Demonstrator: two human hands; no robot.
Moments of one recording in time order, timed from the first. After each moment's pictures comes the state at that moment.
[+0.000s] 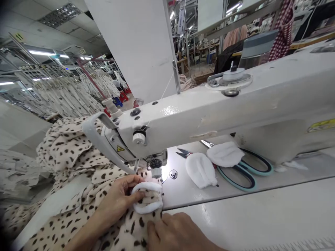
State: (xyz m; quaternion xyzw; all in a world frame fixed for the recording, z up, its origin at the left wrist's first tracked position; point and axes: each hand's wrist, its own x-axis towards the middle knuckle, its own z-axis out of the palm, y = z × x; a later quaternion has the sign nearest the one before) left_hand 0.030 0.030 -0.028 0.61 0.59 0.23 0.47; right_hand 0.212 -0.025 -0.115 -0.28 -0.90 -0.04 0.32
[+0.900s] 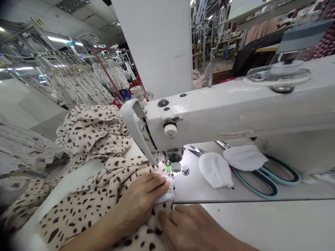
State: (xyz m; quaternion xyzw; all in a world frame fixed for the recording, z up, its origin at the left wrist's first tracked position) left_hand 0.034 0.012 -0.050 0.94 0.31 0.16 0.02; right_hand 0.226 -0.023 -0.081 -0.25 -0.92 0.01 0.31
